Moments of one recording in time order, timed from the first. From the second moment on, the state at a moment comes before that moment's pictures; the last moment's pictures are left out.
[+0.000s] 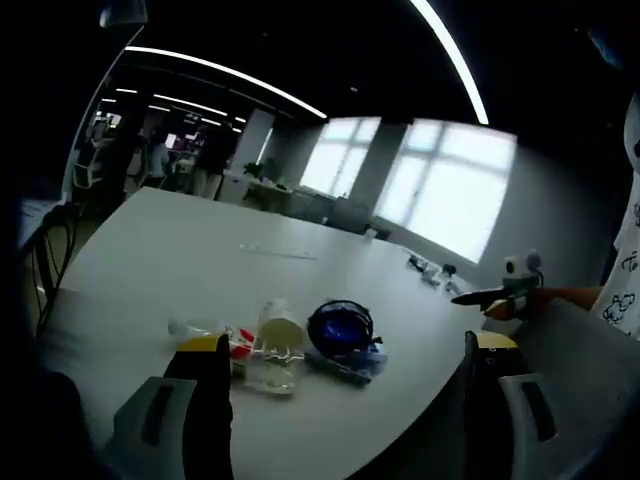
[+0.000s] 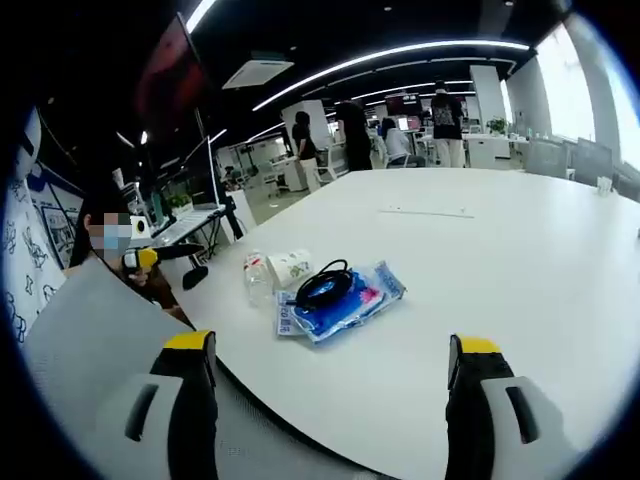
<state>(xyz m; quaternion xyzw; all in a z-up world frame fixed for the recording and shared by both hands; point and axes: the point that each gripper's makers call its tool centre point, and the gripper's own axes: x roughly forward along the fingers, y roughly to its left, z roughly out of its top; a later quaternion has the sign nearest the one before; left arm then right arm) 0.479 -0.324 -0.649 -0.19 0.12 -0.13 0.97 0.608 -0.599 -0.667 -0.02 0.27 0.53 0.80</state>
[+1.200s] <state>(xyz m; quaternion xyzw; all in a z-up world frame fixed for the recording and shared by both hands) 0.475 -0.317 -0.663 -0.18 0.14 -0.11 0.97 0.609 -0.594 -0.671 -0.07 0.27 0.55 0.79</state>
